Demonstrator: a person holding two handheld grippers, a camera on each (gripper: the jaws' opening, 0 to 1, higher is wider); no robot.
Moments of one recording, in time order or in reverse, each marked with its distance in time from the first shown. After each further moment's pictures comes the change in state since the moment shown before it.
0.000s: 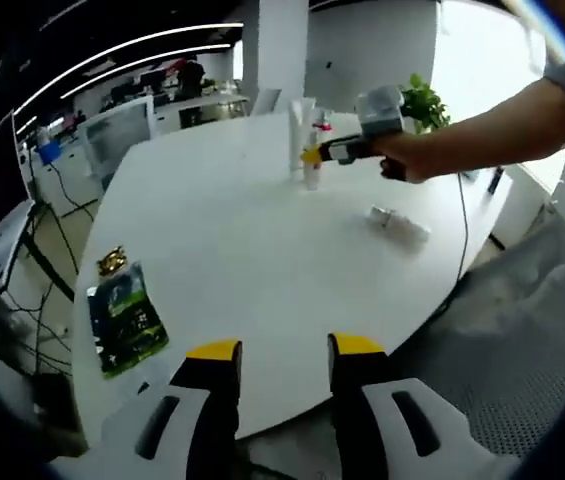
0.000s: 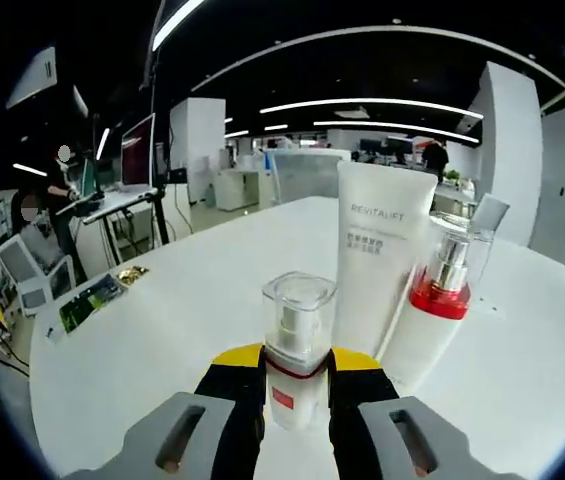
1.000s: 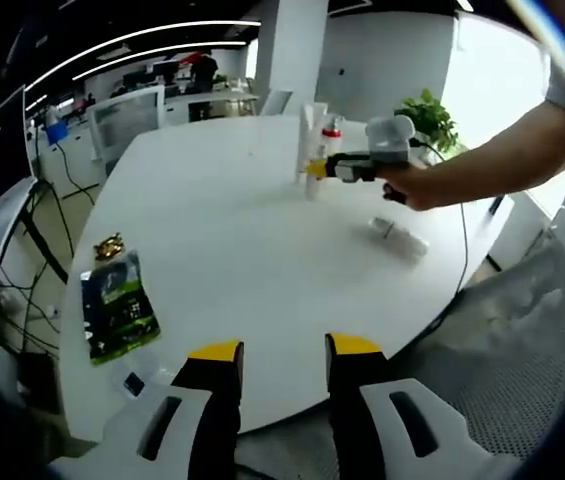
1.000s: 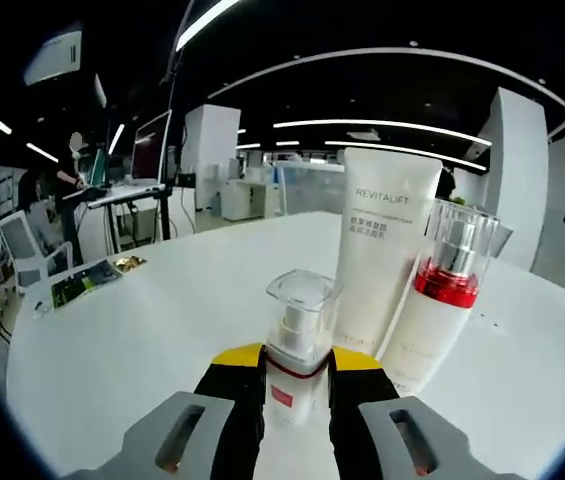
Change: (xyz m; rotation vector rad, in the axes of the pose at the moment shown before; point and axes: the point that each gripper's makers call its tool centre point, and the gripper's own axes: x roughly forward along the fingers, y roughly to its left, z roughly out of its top) left arm 0.002 -0.002 -0.001 -0.092 0.002 -0.020; right arm 0.009 -0.007 -0.013 -0.075 -0.083 0.003
